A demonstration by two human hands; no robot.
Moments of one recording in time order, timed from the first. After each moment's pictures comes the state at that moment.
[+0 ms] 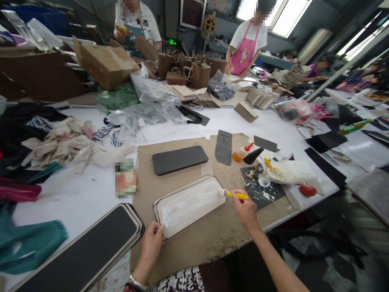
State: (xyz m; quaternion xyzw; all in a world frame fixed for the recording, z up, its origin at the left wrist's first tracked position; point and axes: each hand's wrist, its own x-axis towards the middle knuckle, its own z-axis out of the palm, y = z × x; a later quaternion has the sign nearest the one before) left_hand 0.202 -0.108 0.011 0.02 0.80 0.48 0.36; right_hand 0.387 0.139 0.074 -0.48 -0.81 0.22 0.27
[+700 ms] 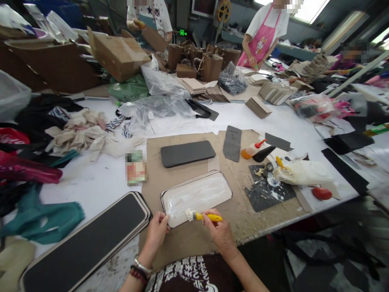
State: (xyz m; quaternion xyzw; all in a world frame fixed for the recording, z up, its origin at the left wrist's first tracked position) left_hand 0.198 -0.110 0.025 0.02 0.78 0.51 0.36; right_hand 0.354 0.031 0.069 -0.36 -0.79 0.45 0.20
